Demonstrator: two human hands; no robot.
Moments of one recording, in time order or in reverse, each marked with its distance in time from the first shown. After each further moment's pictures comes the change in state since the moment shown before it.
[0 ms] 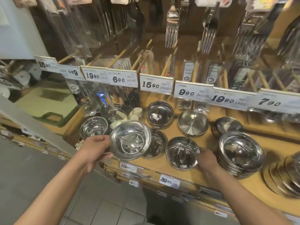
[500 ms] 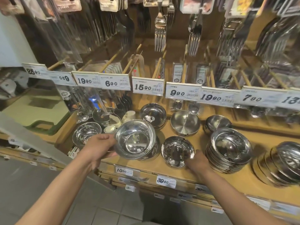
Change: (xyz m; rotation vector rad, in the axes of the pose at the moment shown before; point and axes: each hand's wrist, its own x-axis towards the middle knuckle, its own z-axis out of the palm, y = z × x) left_hand 0.005 0.020 0.022 -0.047 -0.077 0.007; right_hand -0.028 -0.003 0.011 0.039 0.000 0.105
